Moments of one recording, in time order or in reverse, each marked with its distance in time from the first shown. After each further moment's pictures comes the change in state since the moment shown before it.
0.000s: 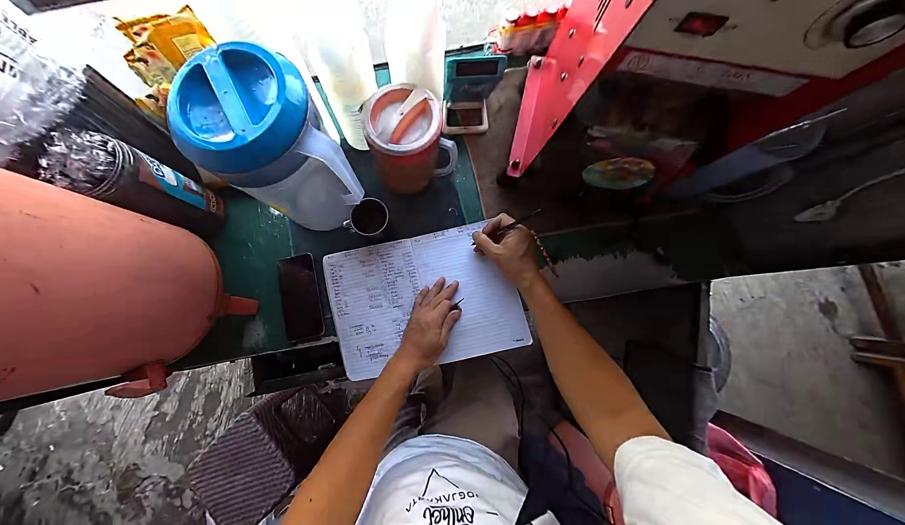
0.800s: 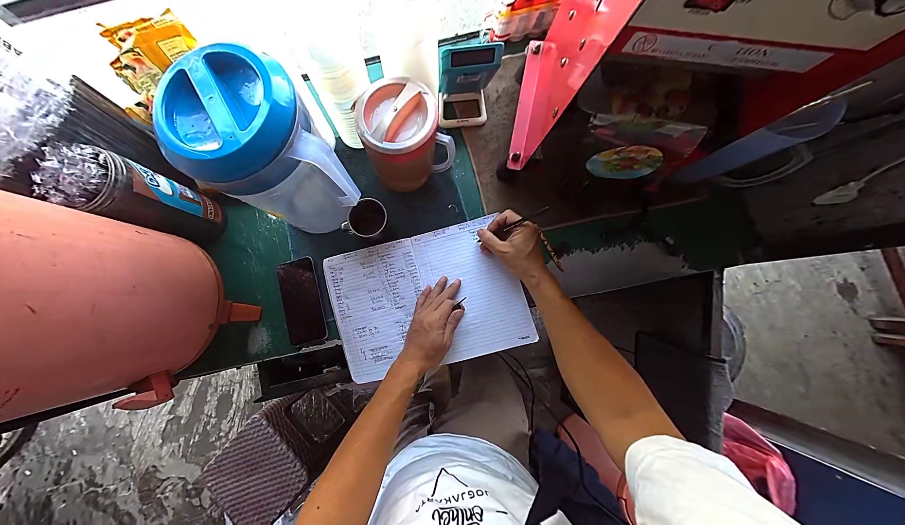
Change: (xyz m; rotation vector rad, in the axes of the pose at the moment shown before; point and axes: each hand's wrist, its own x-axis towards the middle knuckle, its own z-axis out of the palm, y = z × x) left_hand -0.001 -0.001 0.000 0.002 0.005 -0.003; right_hand -0.001 0.009 -0.007 -0.003 0.019 -0.080
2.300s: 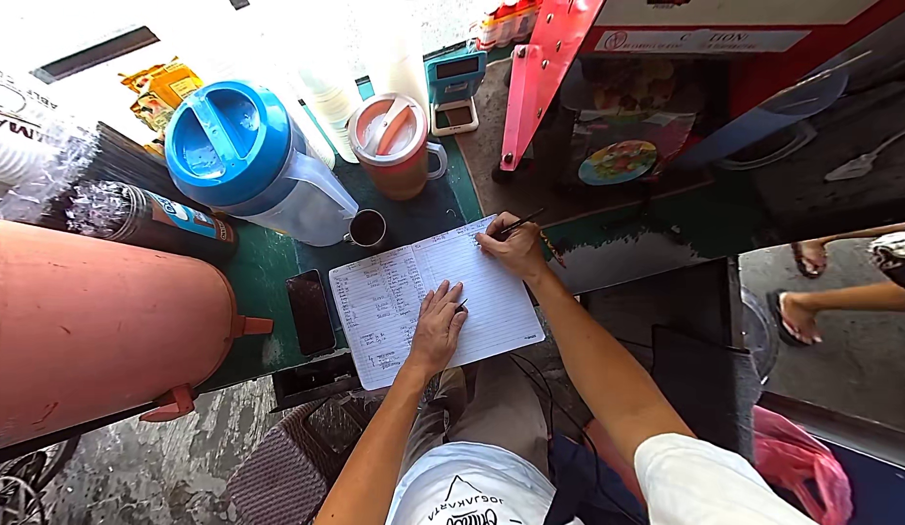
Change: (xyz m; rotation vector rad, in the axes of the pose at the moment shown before) left_hand 0.001 0.001 0.001 0.012 0.006 0.001; right_hand 0.000 0.002 -0.002 -0.040 0.040 -0.044
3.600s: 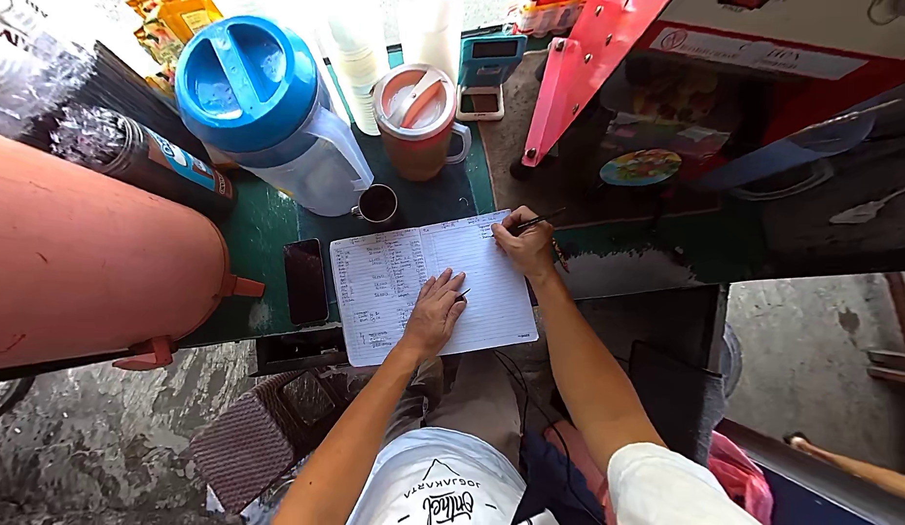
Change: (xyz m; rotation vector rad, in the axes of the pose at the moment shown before) left_hand -0.001 -0.001 0.001 -0.006 -0.005 -0.019; right_hand 0.001 0.004 -0.002 -0.100 0.038 -0.041
